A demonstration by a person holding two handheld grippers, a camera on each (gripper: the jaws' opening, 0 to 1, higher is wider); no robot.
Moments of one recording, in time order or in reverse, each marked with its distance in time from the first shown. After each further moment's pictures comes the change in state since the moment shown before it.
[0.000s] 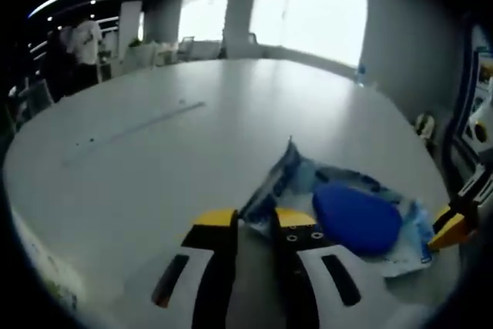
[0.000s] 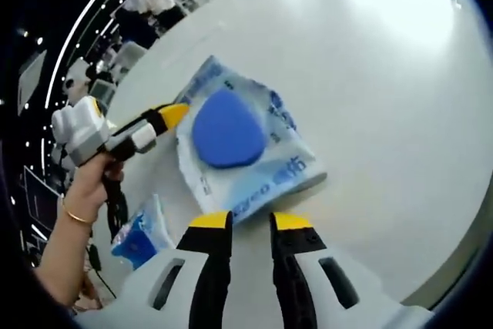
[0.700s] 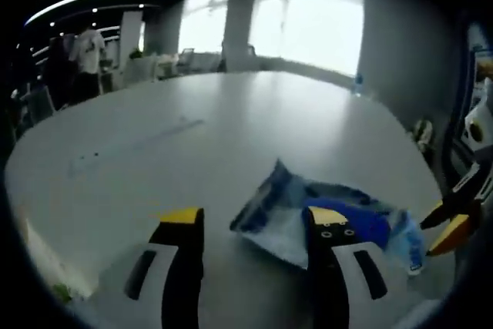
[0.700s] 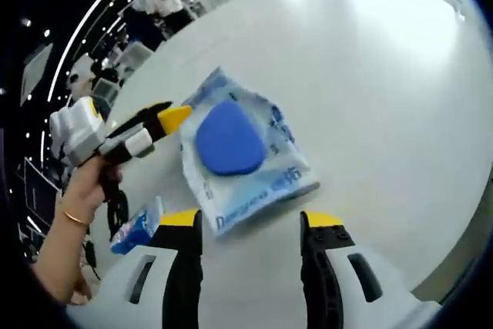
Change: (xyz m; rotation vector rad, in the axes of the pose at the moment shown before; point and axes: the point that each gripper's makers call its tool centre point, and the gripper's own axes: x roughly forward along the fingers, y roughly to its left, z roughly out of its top) left arm -0.009 -0.007 0.016 0.019 -0.065 -0.013; right arm -0.009 0.000 0.008 -0.043 -0.042 -0.009
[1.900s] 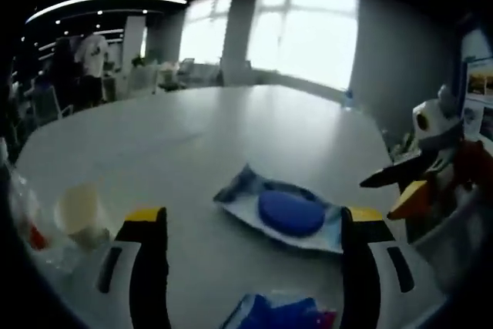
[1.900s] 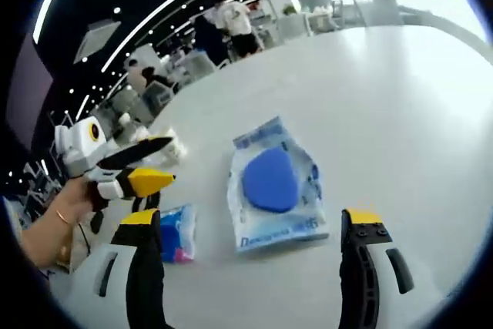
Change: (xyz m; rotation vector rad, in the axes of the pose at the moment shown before) left arm -0.092 -0.028 0.018 -0.057 -0.062 -0.002; right arm -0.034 0.017 0.042 -0.269 -0.199 0.228
